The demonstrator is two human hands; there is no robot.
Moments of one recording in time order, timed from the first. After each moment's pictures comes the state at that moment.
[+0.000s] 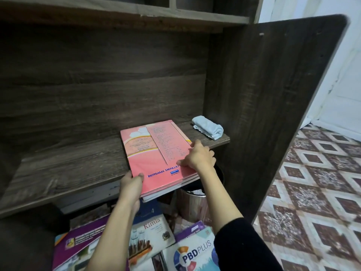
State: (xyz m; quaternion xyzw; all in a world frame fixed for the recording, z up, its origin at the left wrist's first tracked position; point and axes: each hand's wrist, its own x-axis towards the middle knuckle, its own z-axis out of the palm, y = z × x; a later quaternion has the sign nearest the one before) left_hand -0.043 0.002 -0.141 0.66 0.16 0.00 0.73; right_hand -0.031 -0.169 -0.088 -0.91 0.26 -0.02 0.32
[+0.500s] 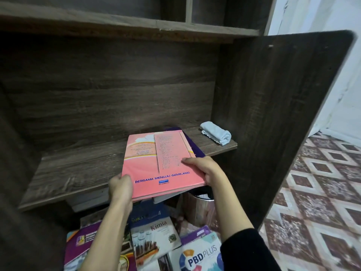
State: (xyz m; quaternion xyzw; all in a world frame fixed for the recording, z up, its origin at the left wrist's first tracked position) left_hand -0.051 0.044 -0.121 0.65 0.25 0.09 0.71; right_hand -0.049 -0.162 -0.088 -0.67 0.24 0.06 0.70
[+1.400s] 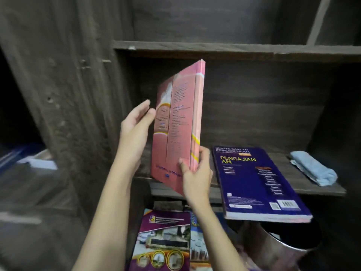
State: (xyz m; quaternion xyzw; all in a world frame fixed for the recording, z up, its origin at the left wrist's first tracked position) left_hand -0.123 0.159 0.044 0.66 0.04 0.33 0.67; right_hand -0.100 0.048 -0.057 -0.71 -0.11 -0.20 0.66
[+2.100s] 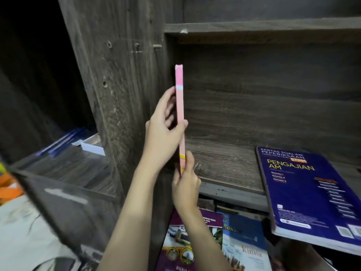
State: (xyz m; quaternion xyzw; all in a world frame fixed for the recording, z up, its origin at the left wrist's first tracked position) left_hand -0.126 0.212 0.016 0.74 -0.03 0.41 0.53; right_hand -0.096 0.162 -0.119 -0.80 -0.22 -0.23 0.50
